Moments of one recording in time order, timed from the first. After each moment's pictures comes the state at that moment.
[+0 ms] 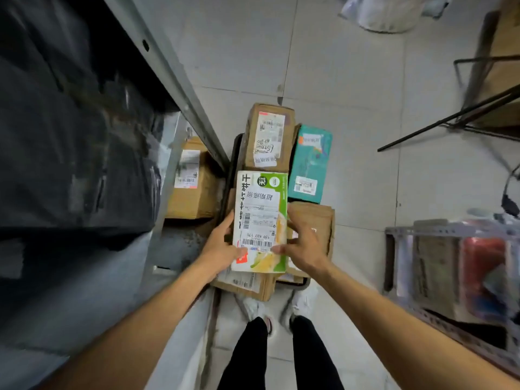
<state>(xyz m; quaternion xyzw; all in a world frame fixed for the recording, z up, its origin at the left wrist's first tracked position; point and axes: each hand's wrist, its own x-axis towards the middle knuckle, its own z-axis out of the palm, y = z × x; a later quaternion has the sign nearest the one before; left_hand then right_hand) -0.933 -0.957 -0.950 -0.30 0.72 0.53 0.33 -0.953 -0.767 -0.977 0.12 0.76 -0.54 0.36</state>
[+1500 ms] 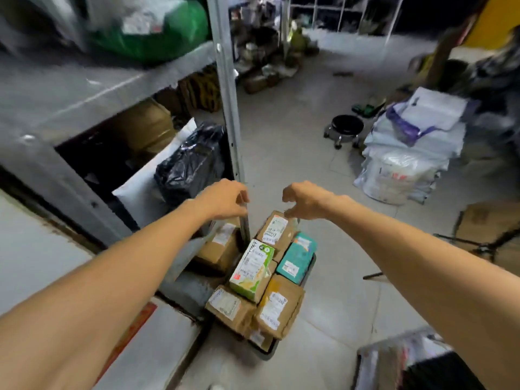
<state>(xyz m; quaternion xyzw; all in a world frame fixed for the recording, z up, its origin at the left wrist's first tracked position) -0.907 -0.883 -0.538 -0.09 0.98 0.16 0.11 -1.017 -0.697 -0.546 -0.41 0.89 -0.05 0.20</state>
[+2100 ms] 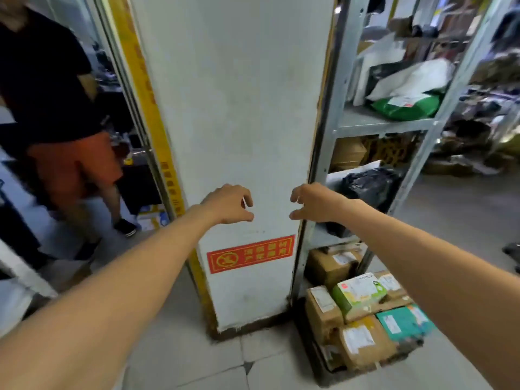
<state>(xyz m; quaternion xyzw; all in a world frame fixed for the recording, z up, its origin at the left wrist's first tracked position) -0.424 -0.808 -0.417 -0.47 0.86 0.16 -0.05 -0.639 -0.746 -0.407 -0.72 0.68 -0.02 0.11</state>
